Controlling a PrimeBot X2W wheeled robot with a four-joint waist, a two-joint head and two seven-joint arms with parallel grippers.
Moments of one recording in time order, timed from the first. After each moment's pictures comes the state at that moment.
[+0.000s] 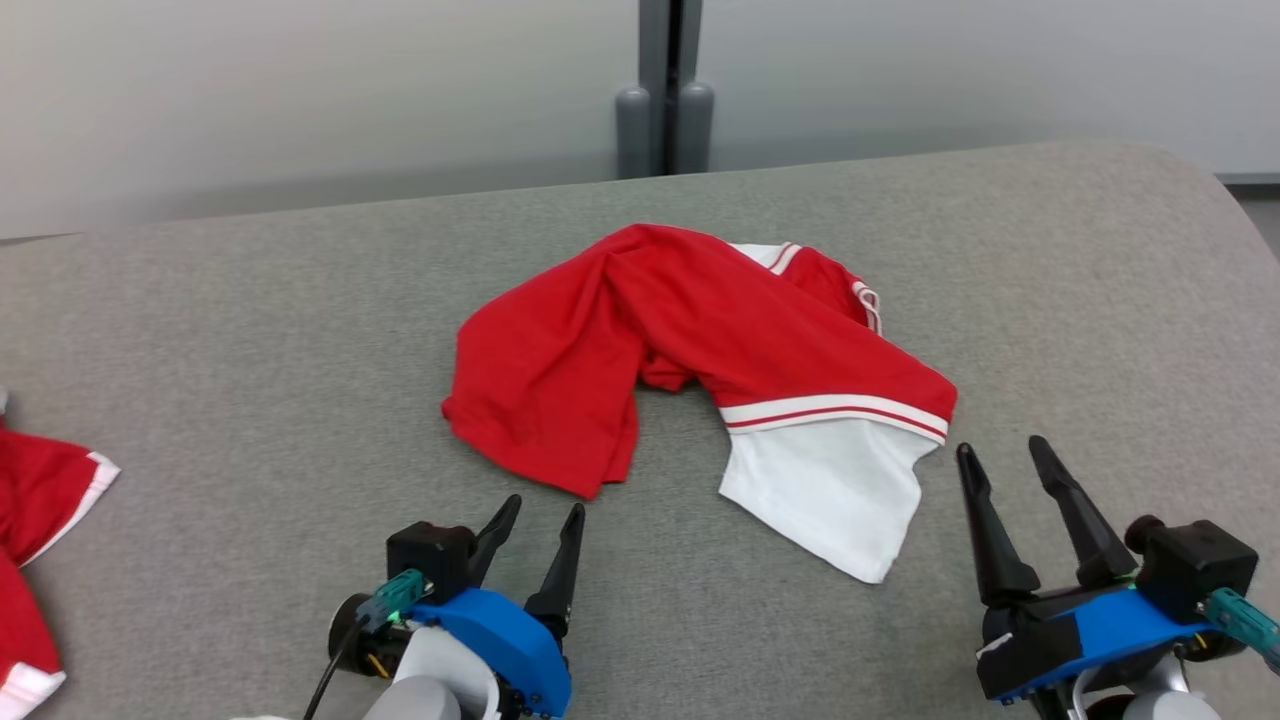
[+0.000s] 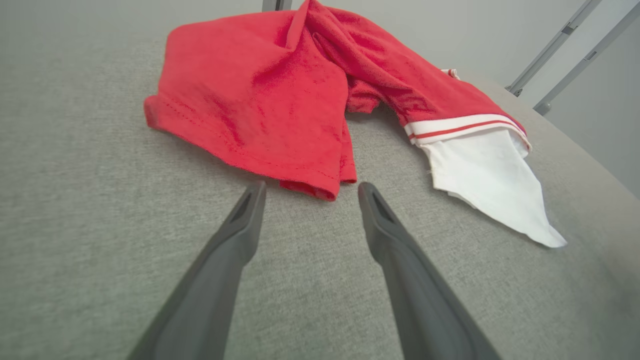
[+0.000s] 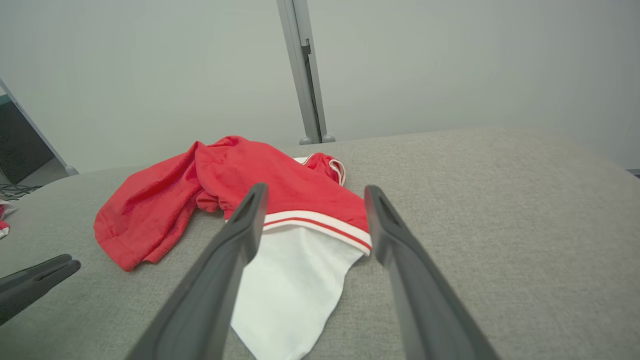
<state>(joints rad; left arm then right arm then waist) -0.23 0.09 -0.43 0.53 -0.46 -0.12 -0.12 -0.03 -0.09 0.02 0.04 0.26 0.13 -0.08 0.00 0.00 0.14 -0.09</state>
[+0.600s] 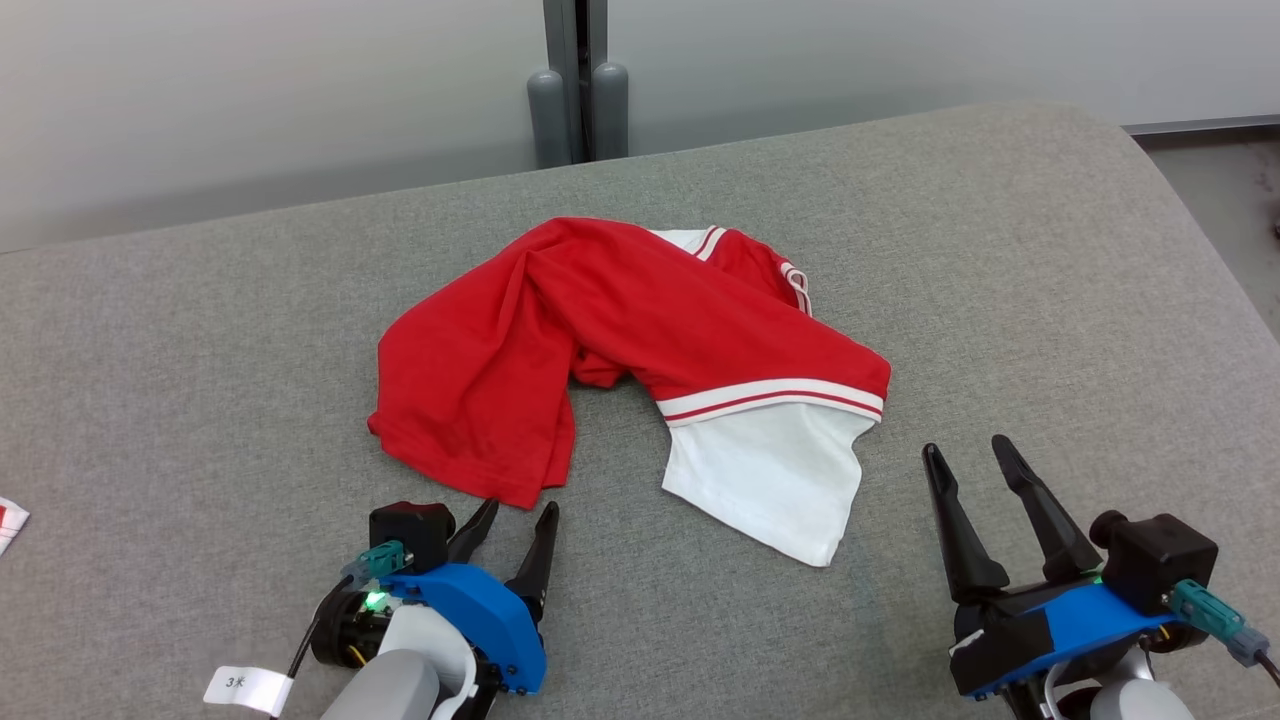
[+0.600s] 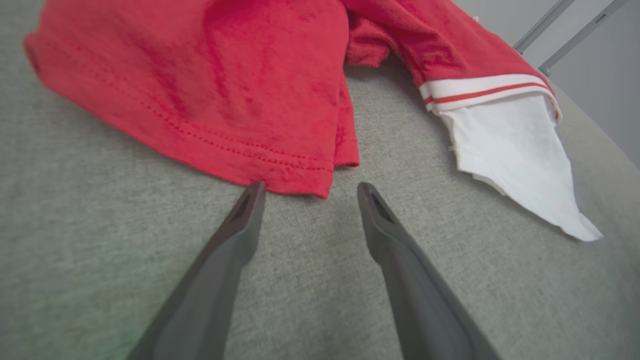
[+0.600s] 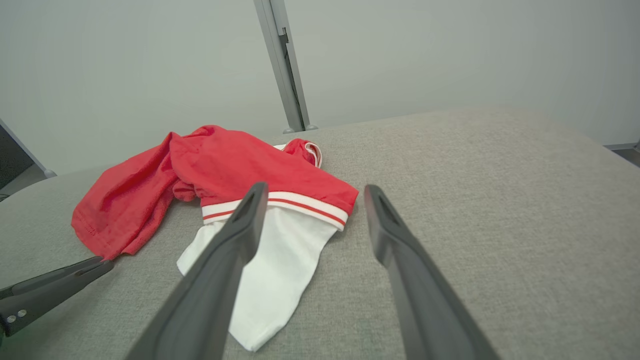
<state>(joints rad) -0.37 0.10 -0.52 0.77 -0.60 -0.13 -0.13 -0.08 -0.09 0.09 0.13 0.29 0.13 -0.13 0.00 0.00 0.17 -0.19</state>
